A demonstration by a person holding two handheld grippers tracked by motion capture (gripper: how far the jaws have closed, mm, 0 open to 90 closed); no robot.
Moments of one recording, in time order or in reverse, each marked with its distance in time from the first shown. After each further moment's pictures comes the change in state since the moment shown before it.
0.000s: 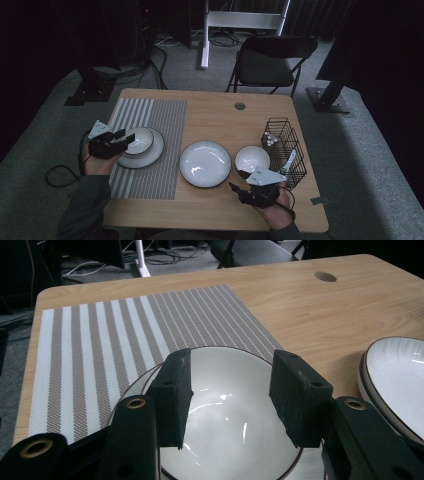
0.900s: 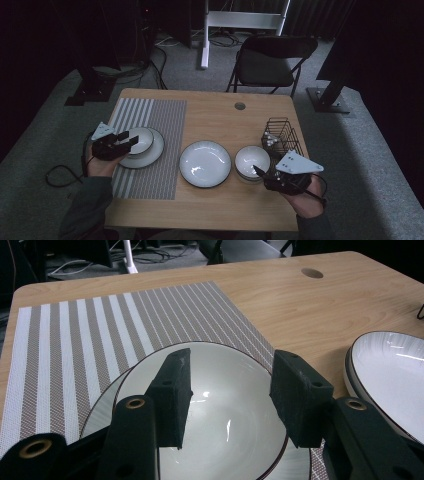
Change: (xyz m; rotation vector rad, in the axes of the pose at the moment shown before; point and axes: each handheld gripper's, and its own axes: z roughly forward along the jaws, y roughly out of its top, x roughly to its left) left arm -0.004 -0.004 0.004 0.012 -0.037 0.002; right arm -0.042 0.029 -0.065 -0.067 -0.151 -0.095
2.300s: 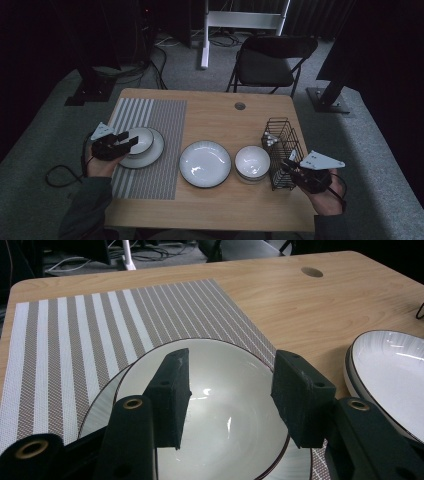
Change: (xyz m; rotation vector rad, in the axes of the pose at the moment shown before) left arm 0.002 -0.002 0.001 0.004 -0.008 -0.010; right arm -0.051 -0.061 -0.008 0.097 -0.006 0.140
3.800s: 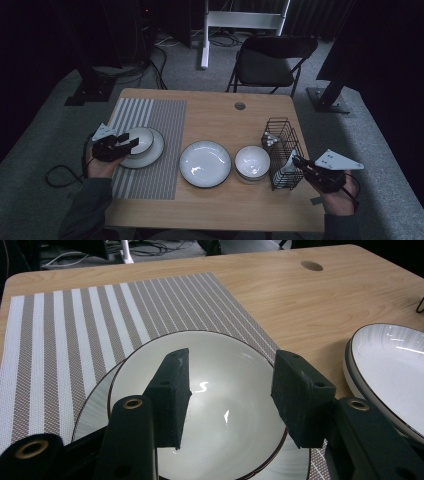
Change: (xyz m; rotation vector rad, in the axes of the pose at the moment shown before) left arm -0.002 -0.002 0.001 0.017 -0.004 0.002; right arm -0.016 0.000 -0.026 -0.064 -0.049 0.006
